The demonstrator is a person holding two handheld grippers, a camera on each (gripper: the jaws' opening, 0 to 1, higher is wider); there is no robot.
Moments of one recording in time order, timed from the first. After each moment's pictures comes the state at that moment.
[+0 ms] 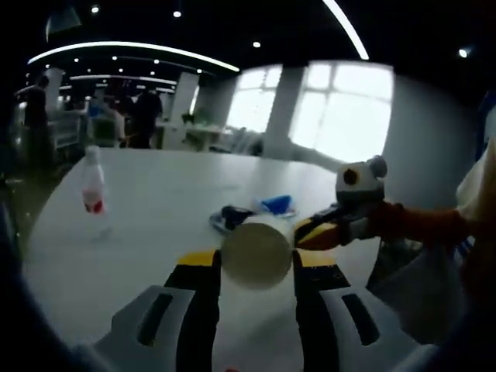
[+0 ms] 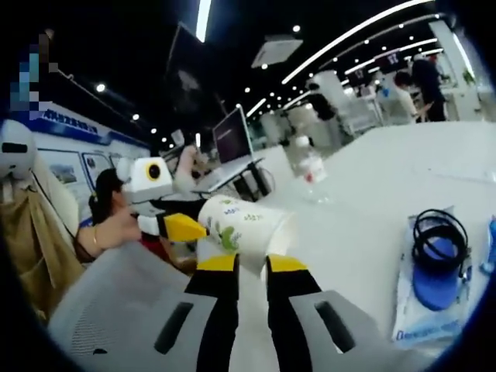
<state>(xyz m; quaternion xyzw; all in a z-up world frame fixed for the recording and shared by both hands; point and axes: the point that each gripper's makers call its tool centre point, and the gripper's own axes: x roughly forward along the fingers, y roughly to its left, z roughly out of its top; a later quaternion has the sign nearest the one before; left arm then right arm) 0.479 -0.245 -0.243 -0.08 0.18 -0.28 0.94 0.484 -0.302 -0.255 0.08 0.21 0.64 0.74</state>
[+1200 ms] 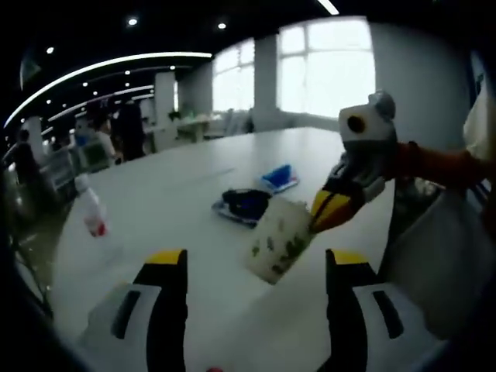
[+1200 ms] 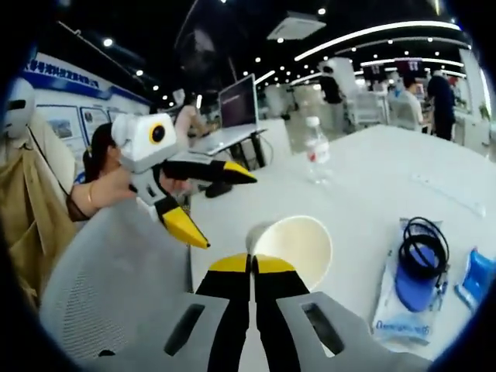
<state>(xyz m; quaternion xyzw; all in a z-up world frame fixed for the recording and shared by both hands) 0.476 -0.257 -0.259 0.07 0.20 -0.30 0.93 0.466 -0.315 -0.267 -0.06 0.23 0.65 0.72</state>
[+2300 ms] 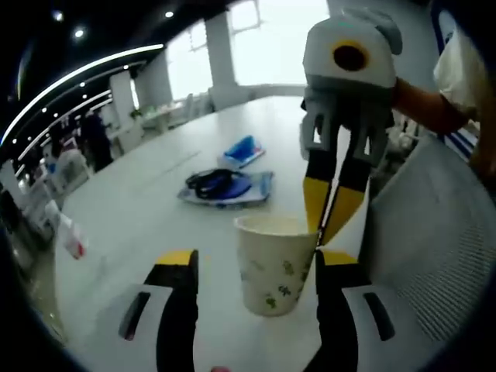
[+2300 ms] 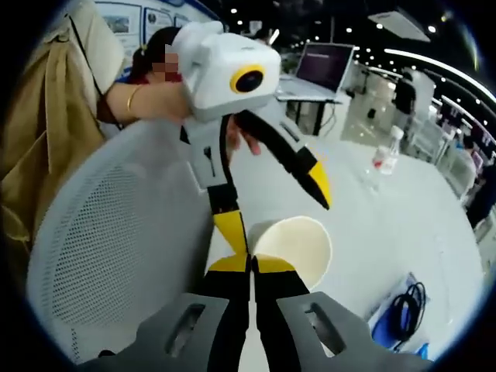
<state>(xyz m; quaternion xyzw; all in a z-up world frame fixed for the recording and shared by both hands) 0.450 -0.286 -0.287 0.16 0.24 -0.38 0.88 0.408 -0.300 -0.283 -0.31 0.19 0.73 0.59</state>
